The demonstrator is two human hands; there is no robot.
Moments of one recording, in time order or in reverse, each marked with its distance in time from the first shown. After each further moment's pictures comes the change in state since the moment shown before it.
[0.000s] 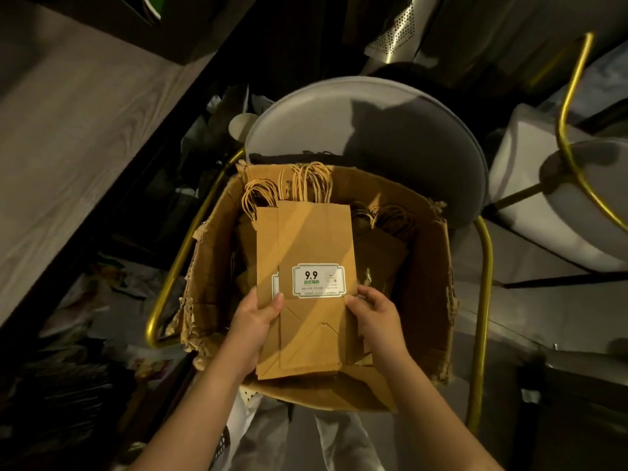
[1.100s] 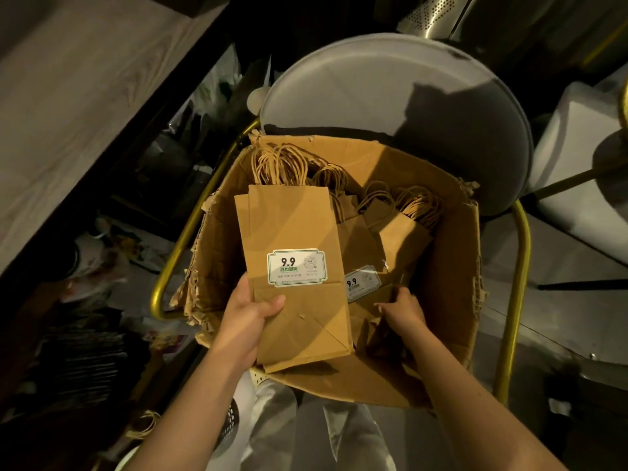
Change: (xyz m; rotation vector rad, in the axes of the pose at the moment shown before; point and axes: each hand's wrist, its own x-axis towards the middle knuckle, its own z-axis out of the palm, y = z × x) left_hand -0.013 -0.018 -0.009 -0.089 0.094 0.106; right_hand 0.081 0.056 -0.026 -0.628 -0.011 0.197
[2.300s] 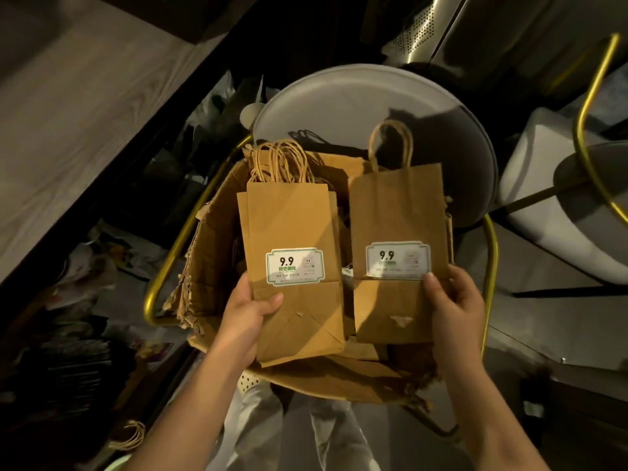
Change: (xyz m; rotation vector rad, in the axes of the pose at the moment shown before) left_hand -0.006 0.010 0.015 0.006 0.007 -0.023; right_hand -0.113 -0.018 -0.088 0.636 0.347 -0.455
